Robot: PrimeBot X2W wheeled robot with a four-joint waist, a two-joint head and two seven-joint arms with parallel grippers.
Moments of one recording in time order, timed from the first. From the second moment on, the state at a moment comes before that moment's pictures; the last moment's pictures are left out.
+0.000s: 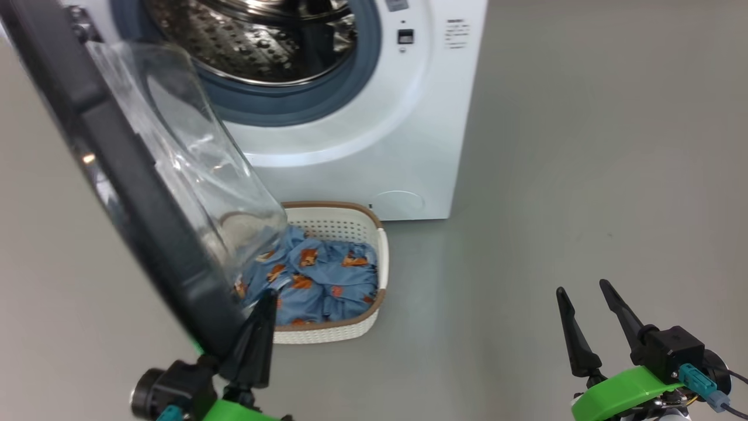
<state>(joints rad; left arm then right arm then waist) -0.07 0.02 -0.26 0.10 -0.23 -0.09 -0.26 -0.06 -0.07 -0.04 0.19 0.11 0.12 -0.25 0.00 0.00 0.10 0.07</state>
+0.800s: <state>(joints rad) -0.03 0.03 0.14 0.18 -0.29 -0.01 -0.26 -0.06 -0.07 -0.02 0.19 0.12 0.12 -0.25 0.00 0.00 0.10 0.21</state>
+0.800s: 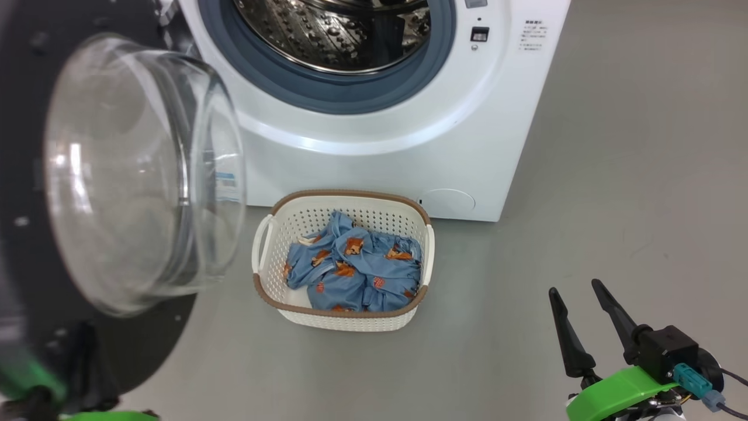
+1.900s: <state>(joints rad) -0.34 0.07 0.63 0.49 -0.19 -0.10 -0.26 -0.11 -0.10 -0.01 0.18 0.14 0.12 -0.25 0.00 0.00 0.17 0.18</state>
